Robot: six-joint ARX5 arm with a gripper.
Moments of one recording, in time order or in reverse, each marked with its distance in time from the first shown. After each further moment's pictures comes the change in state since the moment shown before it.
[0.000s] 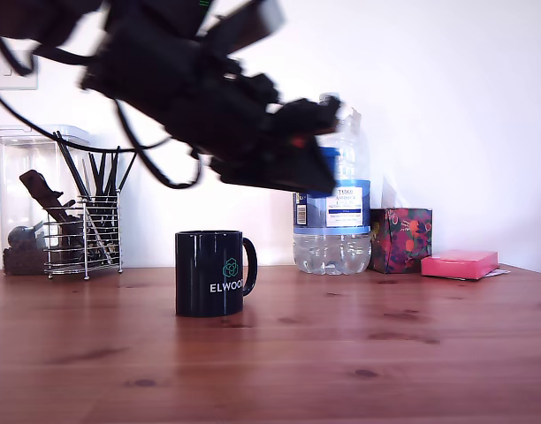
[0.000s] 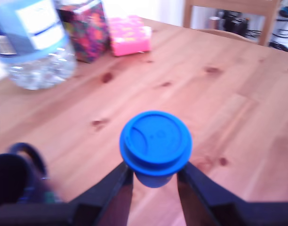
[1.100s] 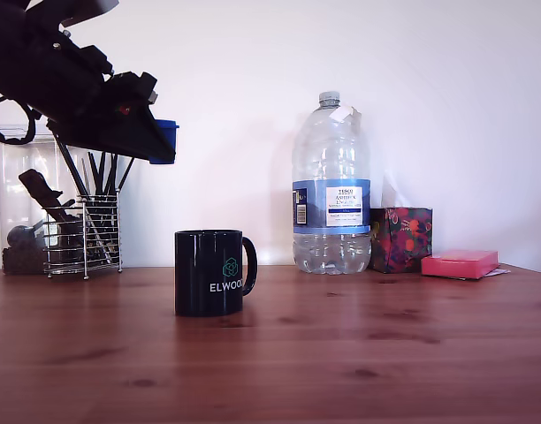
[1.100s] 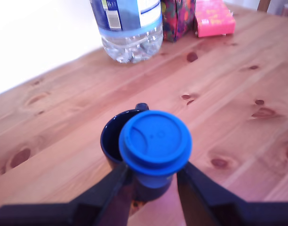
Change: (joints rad) arm 0.325 -0.107 0.036 -0.220 0.125 0.080
